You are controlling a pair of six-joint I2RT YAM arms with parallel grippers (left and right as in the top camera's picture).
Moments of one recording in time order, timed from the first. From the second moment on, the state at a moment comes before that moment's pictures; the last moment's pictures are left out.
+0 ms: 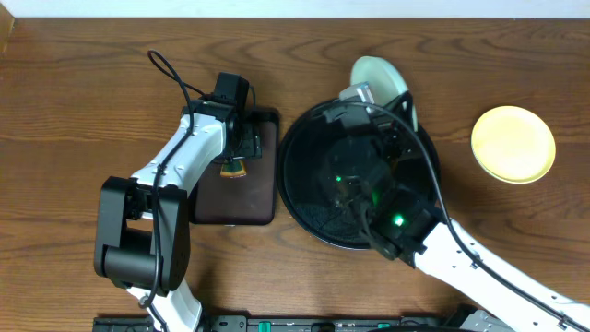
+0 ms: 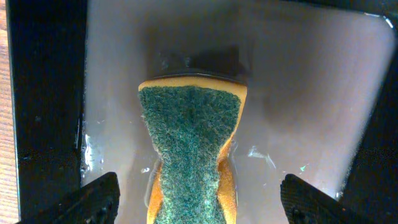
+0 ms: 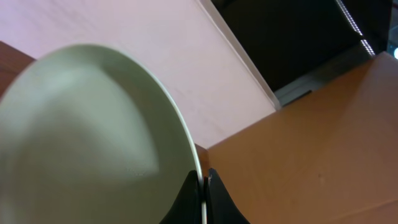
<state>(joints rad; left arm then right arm) -0.21 1.86 1.26 -0.76 -0.10 -0.33 0.85 1.33 1.02 0.06 1.29 -0.65</state>
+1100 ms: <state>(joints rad) -0.21 1.86 1.26 -0.76 -0.10 -0.33 0.25 1.38 1.03 -0.40 0.19 0.18</state>
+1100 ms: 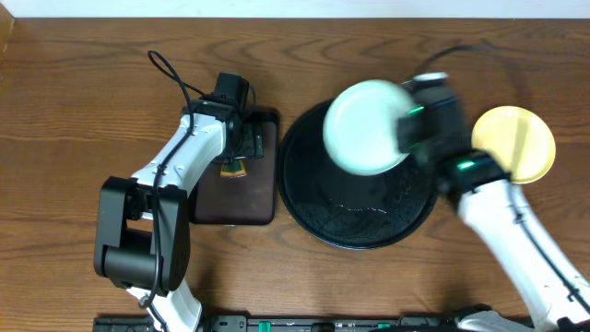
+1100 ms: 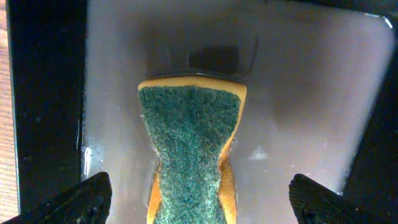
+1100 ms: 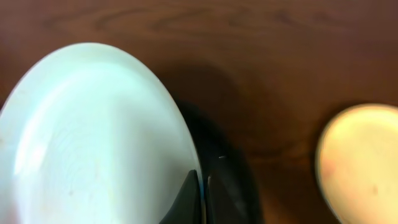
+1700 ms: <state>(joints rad) -0.21 1.86 1.26 -0.76 -0.10 -0.33 -0.62 1.51 1.03 -0.36 -0.03 0.28</state>
